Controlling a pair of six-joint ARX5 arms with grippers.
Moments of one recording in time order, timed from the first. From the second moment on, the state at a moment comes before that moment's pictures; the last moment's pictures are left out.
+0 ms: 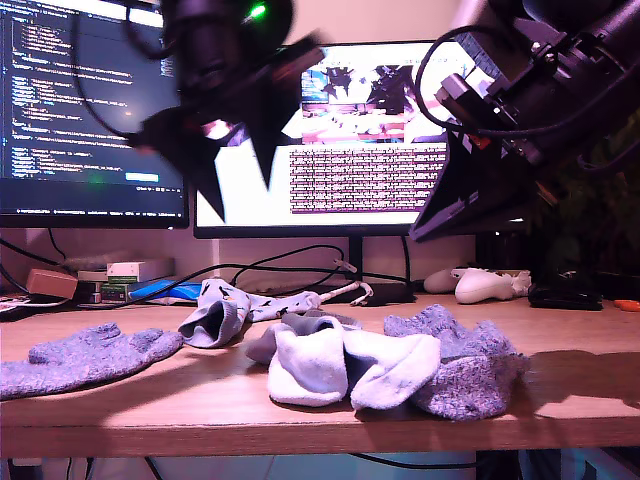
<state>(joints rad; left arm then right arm) -0.59 1.91 1.78 -1.36 0.15 -0.16 0.44 1.32 0.72 -0.13 -0.44 -0.01</state>
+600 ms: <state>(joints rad) -0.43 1.57 1.65 -1.10 0.13 -0.02 0.44 1.43 0.81 -0.23 -0.52 0.08</state>
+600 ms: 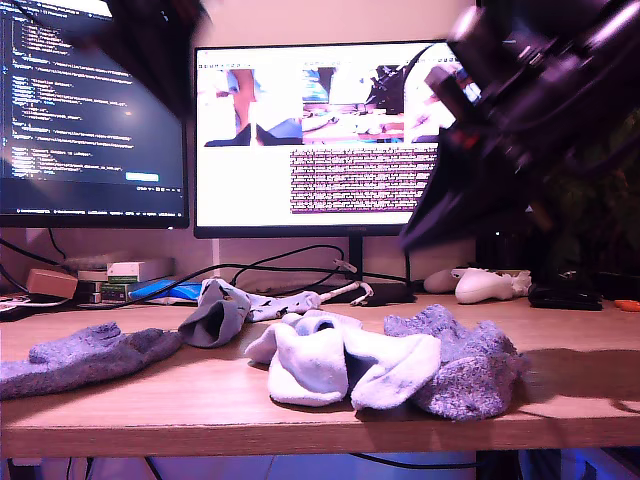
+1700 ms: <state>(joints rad) -0.16 1.29 0.88 -0.75 0.24 0.02 0.43 2.02 1.59 -0.73 -0.36 -0.06</state>
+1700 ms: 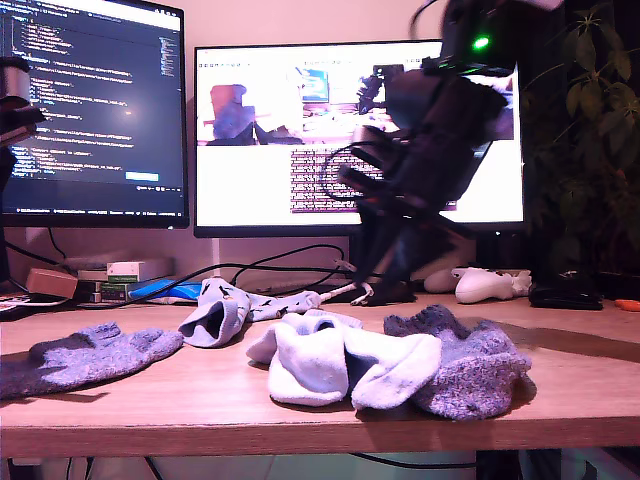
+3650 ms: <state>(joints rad) -0.15 1.29 0.88 -0.74 0.24 0.01 0.50 2.18 1.90 -0.86 -0.27 -0.13</state>
